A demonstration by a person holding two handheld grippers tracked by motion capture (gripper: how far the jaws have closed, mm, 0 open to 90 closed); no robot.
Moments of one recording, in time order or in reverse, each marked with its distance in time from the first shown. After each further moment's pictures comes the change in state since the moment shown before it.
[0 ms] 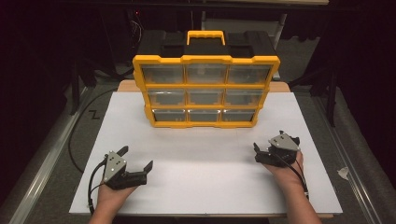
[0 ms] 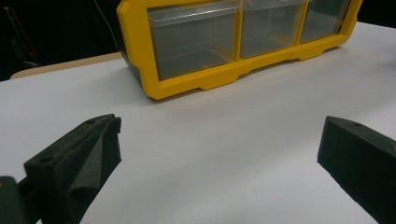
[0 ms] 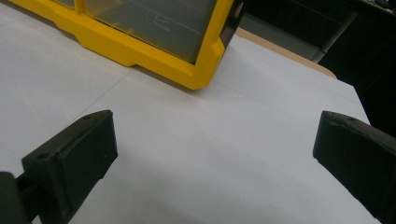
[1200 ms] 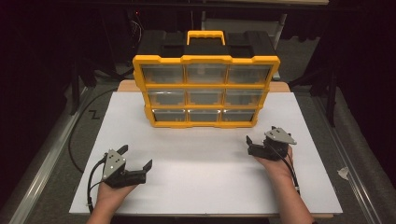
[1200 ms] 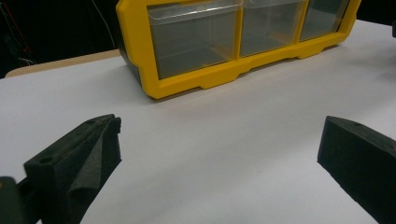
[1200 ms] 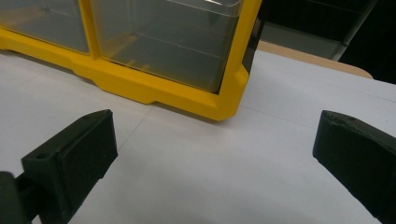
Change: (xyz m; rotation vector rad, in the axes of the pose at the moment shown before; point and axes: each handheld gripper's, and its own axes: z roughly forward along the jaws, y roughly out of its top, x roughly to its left) left arm 0.004 0.003 0.002 0.019 -0.014 -0.005; right arm 0.006 0.012 0.024 -0.046 0.056 0.152
